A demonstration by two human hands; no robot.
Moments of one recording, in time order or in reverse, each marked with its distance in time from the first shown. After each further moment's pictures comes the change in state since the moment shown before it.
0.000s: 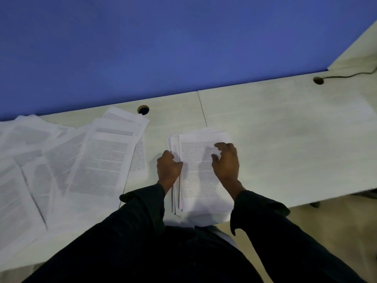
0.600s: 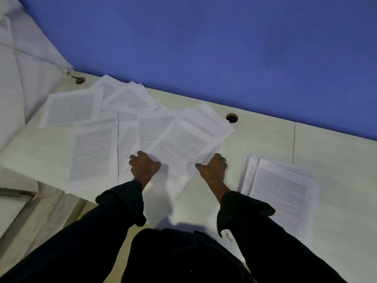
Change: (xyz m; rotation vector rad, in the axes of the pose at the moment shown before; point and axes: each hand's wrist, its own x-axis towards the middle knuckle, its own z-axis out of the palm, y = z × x) left_hand 0.020 -0.205 -0.224 0.083 0.329 -0.591; right_hand -0.055 -0.210 0.184 -0.014 -0.542 0.001
